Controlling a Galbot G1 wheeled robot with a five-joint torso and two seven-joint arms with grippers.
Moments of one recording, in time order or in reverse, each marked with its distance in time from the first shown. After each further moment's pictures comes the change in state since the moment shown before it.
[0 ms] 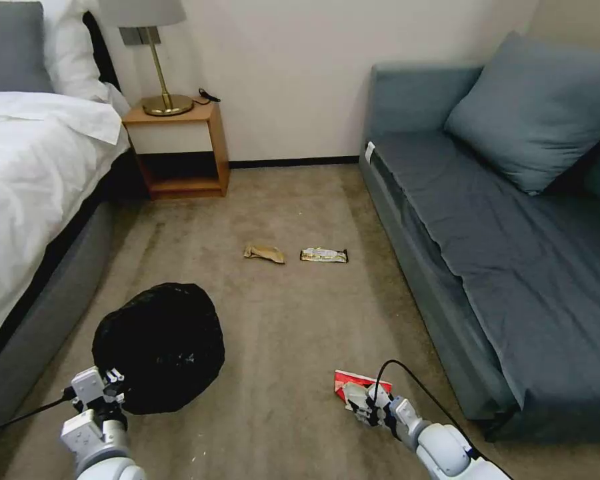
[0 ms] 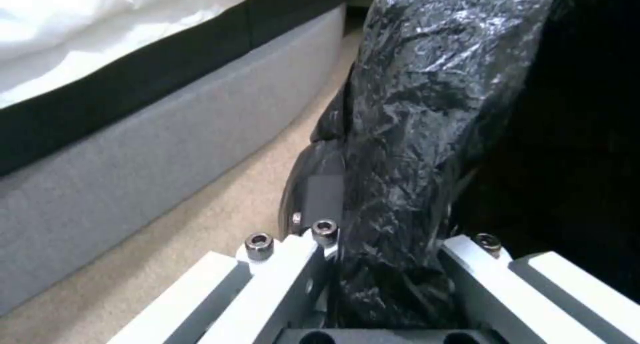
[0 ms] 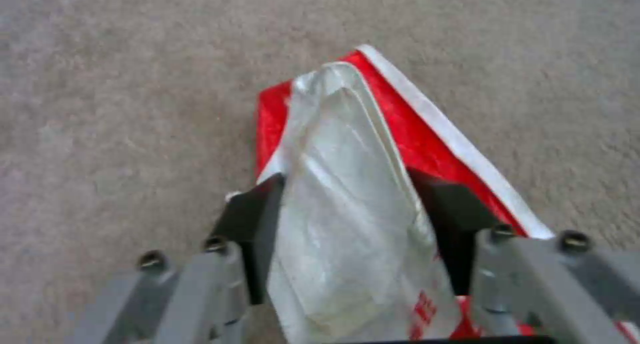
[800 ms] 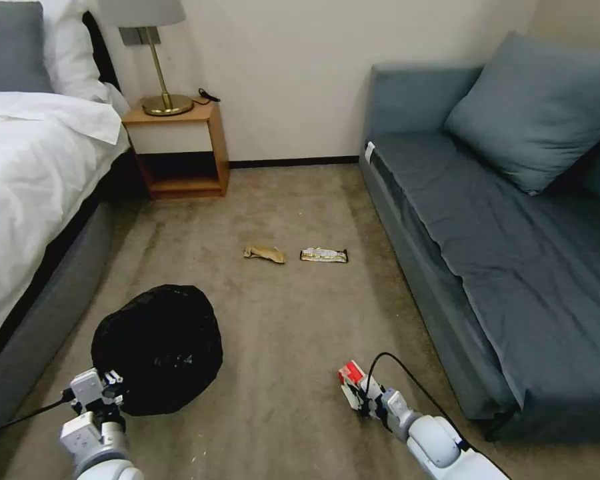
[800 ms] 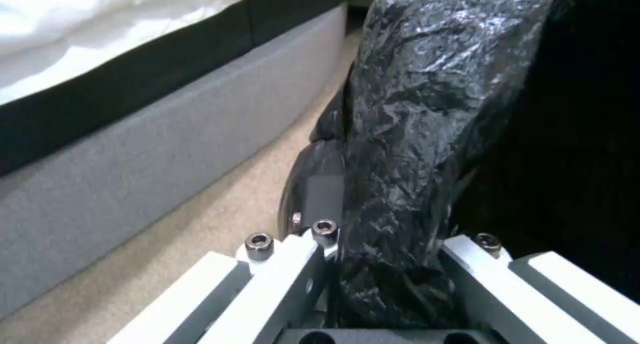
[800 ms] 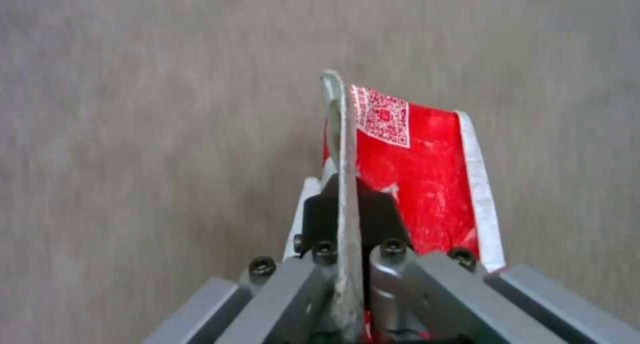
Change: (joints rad) left arm -0.007 0.008 -0.002 0.038 0.008 -0.030 0.007; right arm 0.075 0.004 -0.066 0.062 0.022 -0.028 0.048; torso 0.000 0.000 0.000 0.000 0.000
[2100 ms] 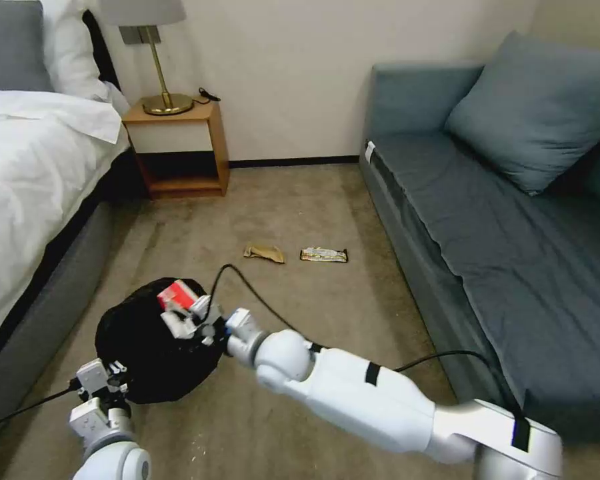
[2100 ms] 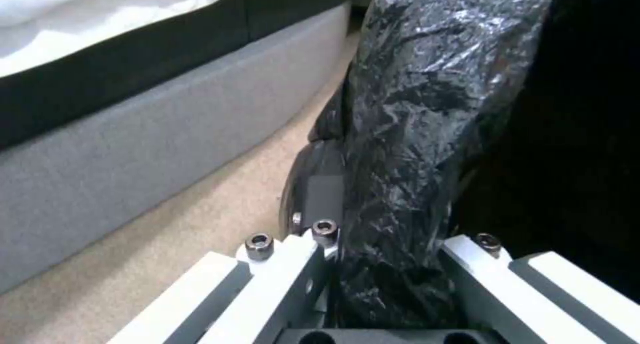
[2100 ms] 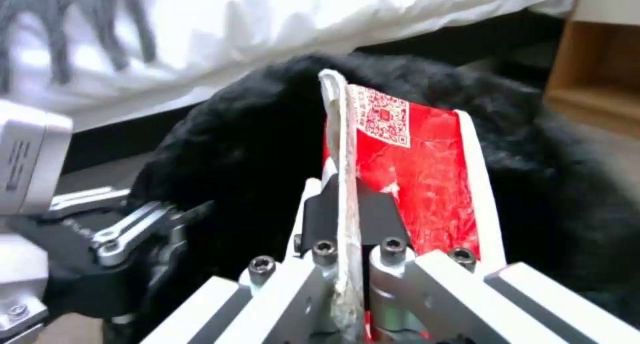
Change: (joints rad) left arm -0.081 -0.034 -0.001 0.035 -0.006 0.023 0.001; right arm 0.600 0.314 -0.735 0.113 0.491 -0.010 0.246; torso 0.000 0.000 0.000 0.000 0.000
